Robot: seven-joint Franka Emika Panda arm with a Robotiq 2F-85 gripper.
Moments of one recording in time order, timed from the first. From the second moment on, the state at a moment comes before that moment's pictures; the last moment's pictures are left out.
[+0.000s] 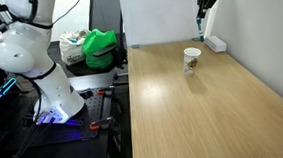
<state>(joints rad) 0.17 0.58 0.01 -1.07 0.00 1.53 0.22</state>
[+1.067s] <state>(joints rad) 0.10 0.29 -0.06 -1.68 -0.02 1.92 0.45</state>
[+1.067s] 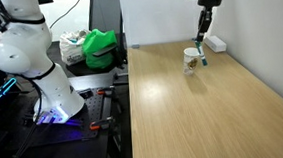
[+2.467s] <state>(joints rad) 0.09 0.28 -0.09 -1.96 -0.41 2.16 1.09</state>
